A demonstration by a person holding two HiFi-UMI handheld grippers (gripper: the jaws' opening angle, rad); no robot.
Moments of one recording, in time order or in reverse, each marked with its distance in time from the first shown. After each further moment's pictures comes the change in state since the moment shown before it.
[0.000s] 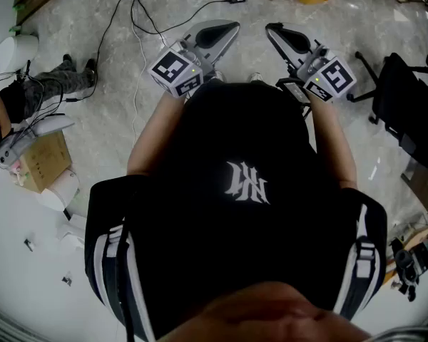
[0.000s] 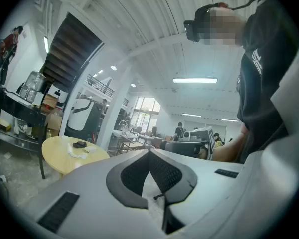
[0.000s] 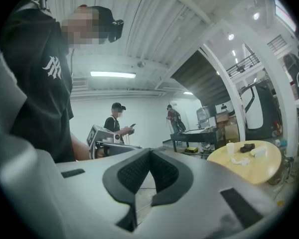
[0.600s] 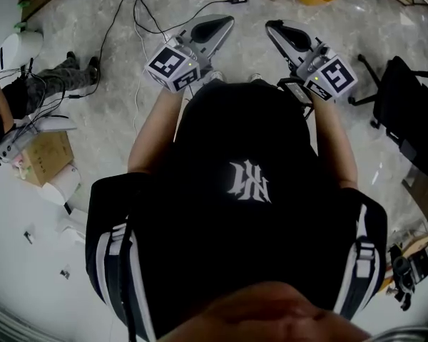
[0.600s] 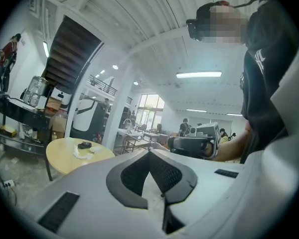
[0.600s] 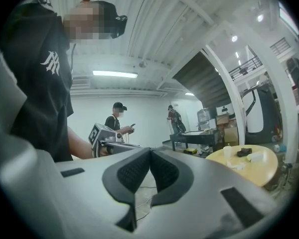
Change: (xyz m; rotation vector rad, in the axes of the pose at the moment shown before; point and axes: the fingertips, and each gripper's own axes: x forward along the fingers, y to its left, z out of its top) left arm 0.025 0.012 0.000 0.024 0.030 0.067; right arm -0.017 -0.022 0.006 -0.044 0.006 0.015
